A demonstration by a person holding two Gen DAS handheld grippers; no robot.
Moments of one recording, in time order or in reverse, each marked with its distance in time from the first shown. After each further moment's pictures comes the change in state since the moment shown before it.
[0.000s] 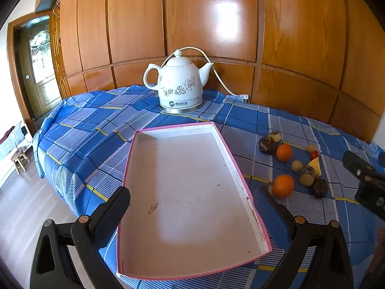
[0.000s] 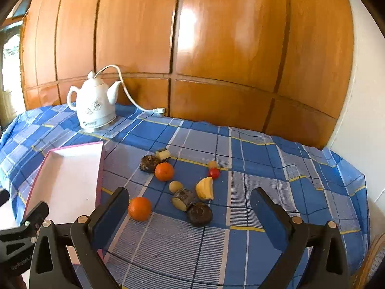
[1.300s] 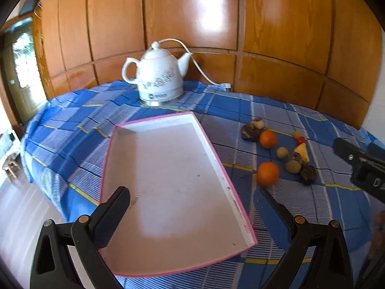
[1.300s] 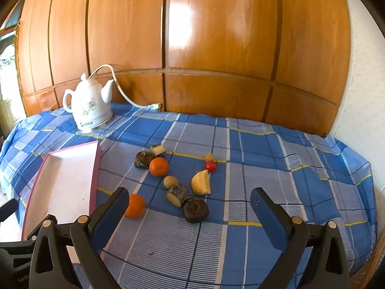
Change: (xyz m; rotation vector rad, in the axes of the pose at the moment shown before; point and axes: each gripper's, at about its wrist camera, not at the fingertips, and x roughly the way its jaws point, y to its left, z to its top) left arm 0.009 -0.019 -0.007 0.054 0.055 -0.098; right arm 0.013 -0.019 -0.004 0.042 0.046 0.041
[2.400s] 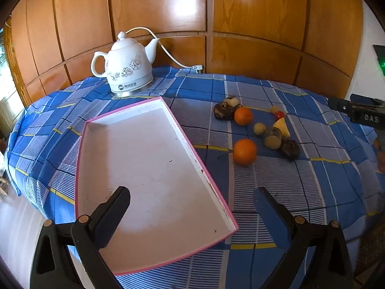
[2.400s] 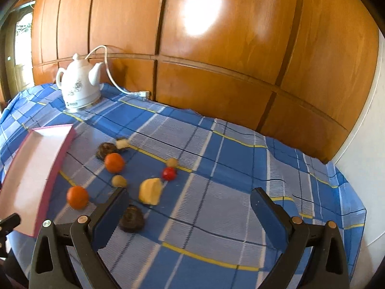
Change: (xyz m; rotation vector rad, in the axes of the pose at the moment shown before) left arm 0.011 -0.025 -0.006 0.123 0.090 -0.092; right arm 0.048 -0.090 0.035 -0.172 0.074 0.023
